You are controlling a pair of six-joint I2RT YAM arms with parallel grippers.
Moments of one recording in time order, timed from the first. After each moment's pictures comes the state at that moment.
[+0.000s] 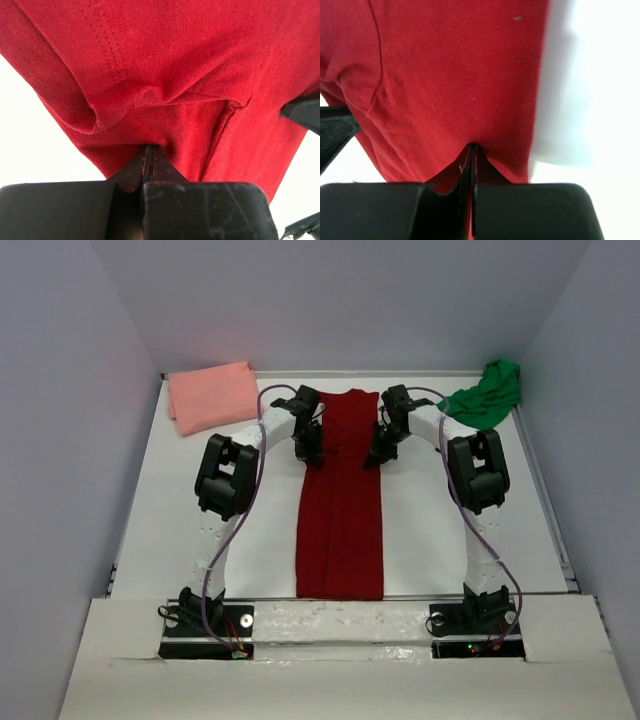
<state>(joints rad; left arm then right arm) -0.46 2.26 1.81 -0.76 0.22 -0.42 0.32 2.24 1.73 -0.74 -0.34 0.52</state>
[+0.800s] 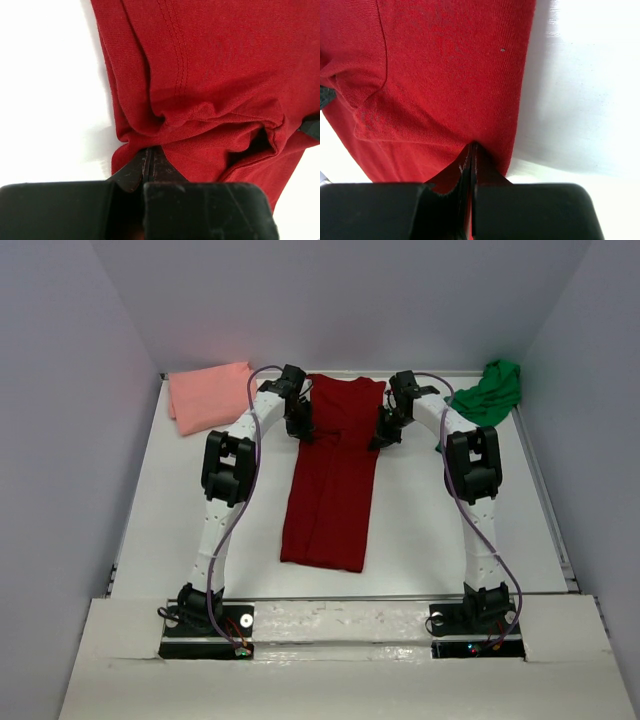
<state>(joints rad) -0.34 2.49 2.21 -0.83 0.24 -0.37 0.24 2.40 2.02 -0.80 -0.34 0.47</state>
